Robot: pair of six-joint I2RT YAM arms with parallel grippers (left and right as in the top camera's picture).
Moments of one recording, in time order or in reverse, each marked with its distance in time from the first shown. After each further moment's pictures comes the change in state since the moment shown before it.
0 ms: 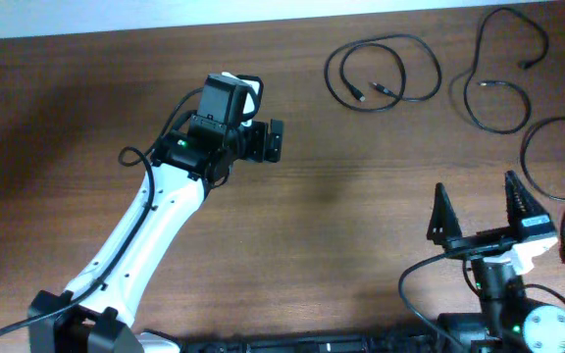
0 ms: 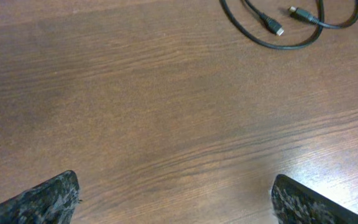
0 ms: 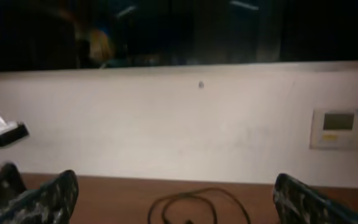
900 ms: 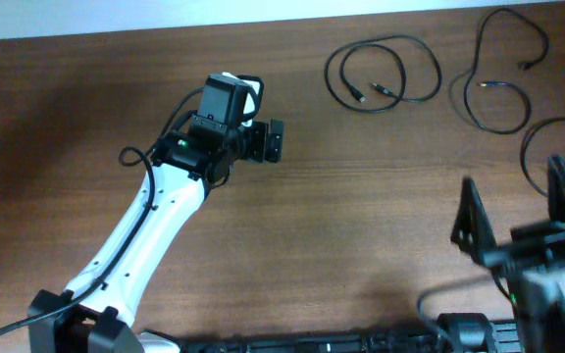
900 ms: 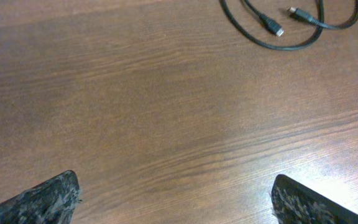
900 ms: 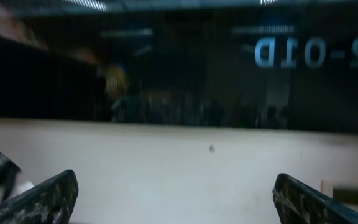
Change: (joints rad) left arm 0.000 0.000 0.000 0.002 0.000 0.000; right arm -0.003 0.159 0.338 0.027 -0.062 -0.004
